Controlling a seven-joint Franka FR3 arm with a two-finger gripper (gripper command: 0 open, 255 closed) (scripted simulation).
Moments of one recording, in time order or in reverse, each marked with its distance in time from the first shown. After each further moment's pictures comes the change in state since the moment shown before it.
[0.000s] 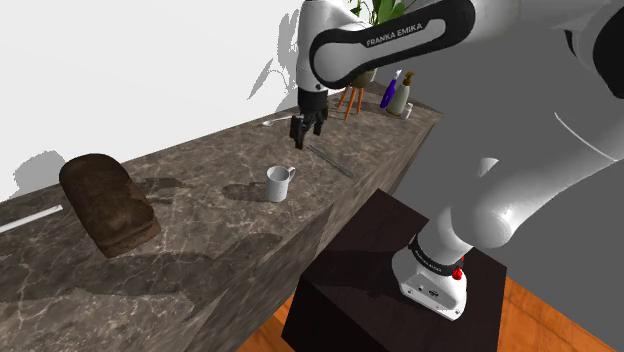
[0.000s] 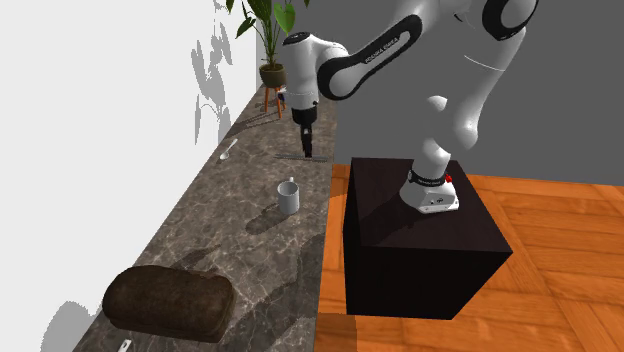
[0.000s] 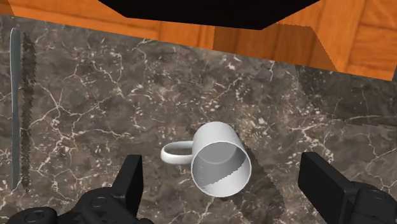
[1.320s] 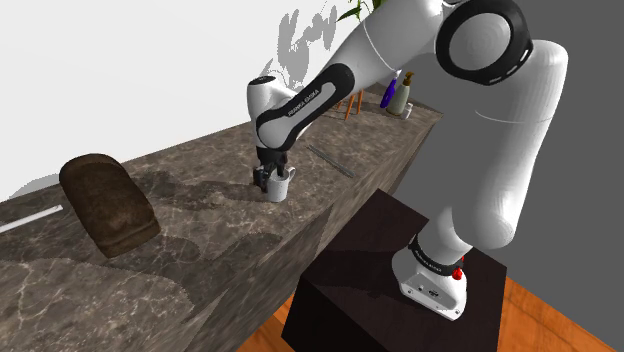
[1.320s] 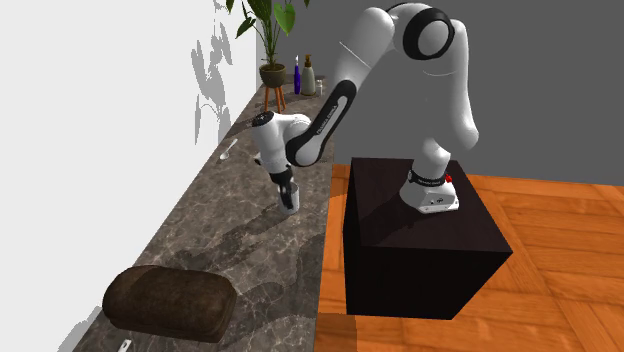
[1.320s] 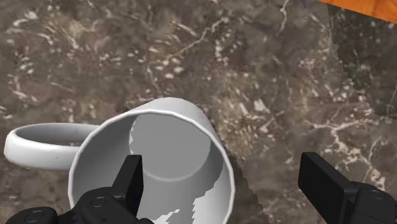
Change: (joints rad) arm 0.045 0.571 0.036 0.192 -0.024 0.286 0.013
